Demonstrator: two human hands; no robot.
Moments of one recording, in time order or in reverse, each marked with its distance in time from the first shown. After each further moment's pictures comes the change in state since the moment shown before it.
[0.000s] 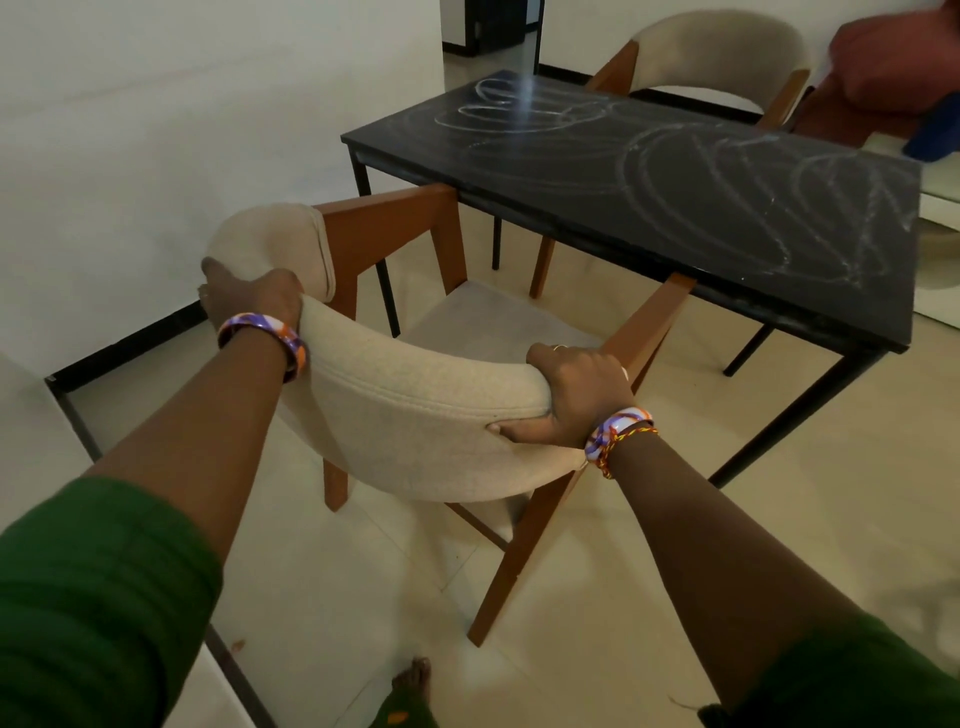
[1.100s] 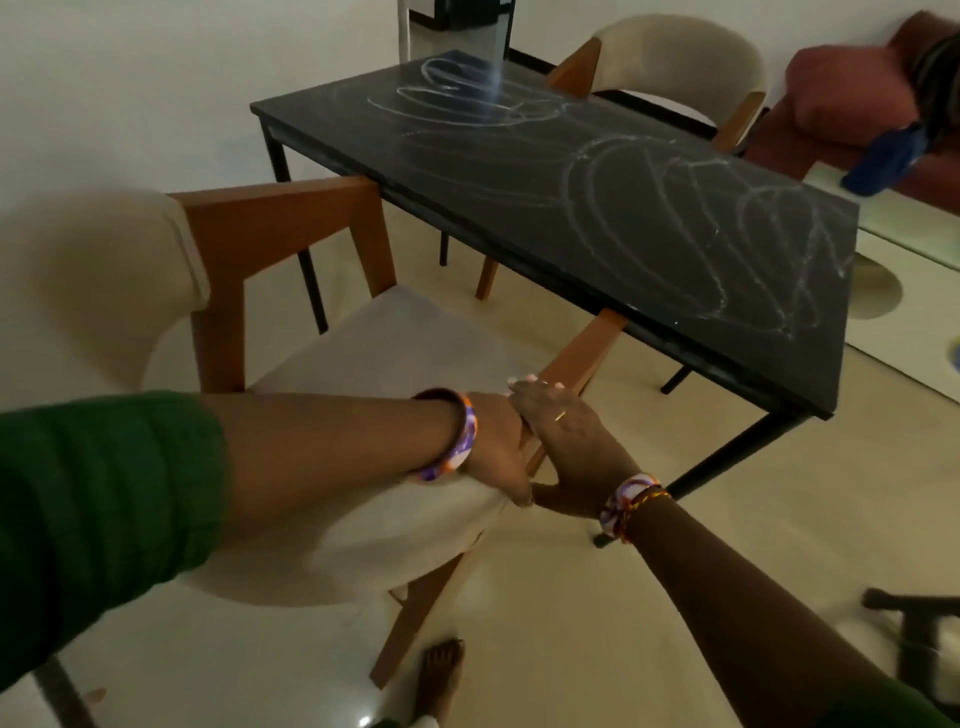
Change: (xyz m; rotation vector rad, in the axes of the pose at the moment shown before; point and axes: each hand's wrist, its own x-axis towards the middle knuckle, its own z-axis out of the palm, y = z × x) left_hand -0.169 0.034 0.190 1.095 -1.281 0.927; right_hand -0.024 0.138 0.004 -0.060 -0.261 0.004
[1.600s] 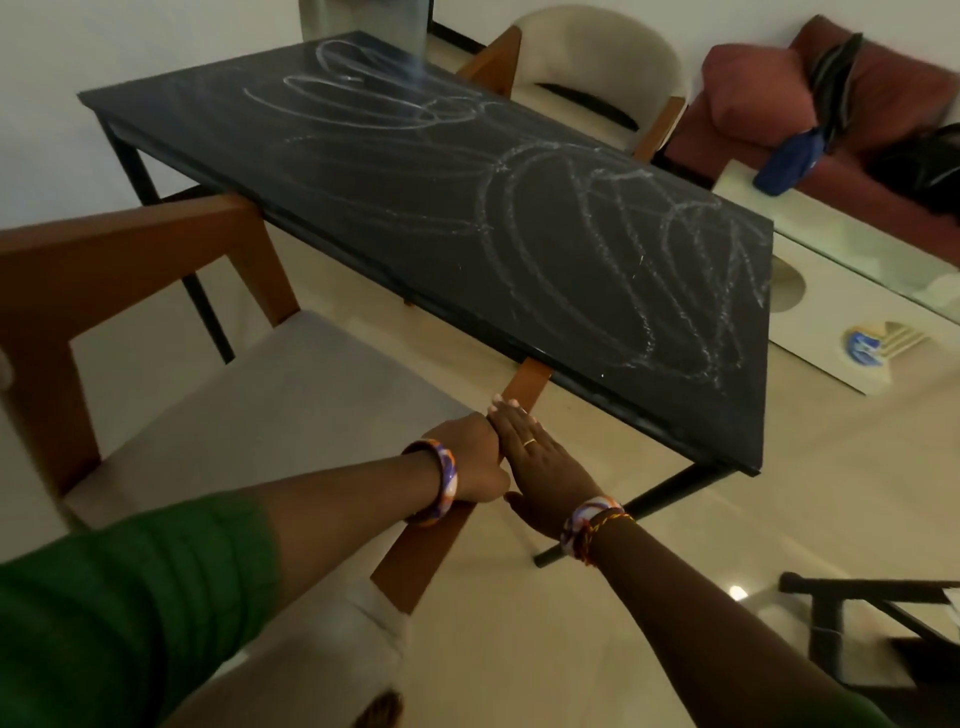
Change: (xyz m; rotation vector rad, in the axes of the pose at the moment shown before) left_hand 0.141 0.011 -0.016 -0.229 0.169 -0.004; right_hand 0.036 0.098 -0.008 0.059 -0.178 0.265
